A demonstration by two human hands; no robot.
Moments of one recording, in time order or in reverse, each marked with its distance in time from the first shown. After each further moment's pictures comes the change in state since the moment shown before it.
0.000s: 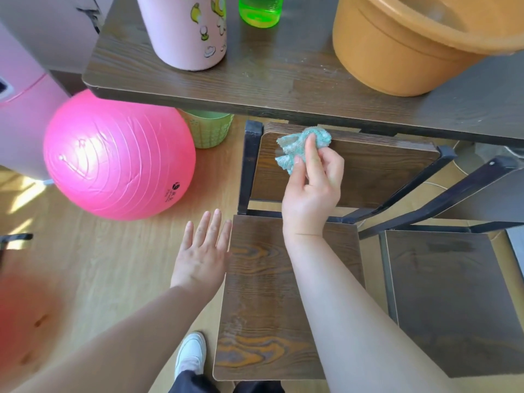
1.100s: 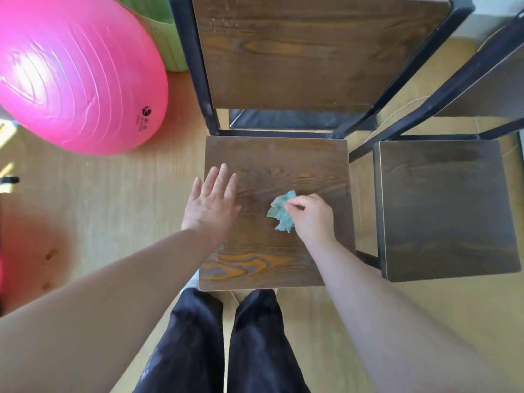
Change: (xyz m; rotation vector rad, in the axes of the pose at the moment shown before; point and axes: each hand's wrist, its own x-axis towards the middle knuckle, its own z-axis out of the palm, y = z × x) left_hand -0.022 0.082 0.050 0.006 -0.189 0.047; right_hand -0.158 0.123 -0.132 -0.302 -0.875 0.713
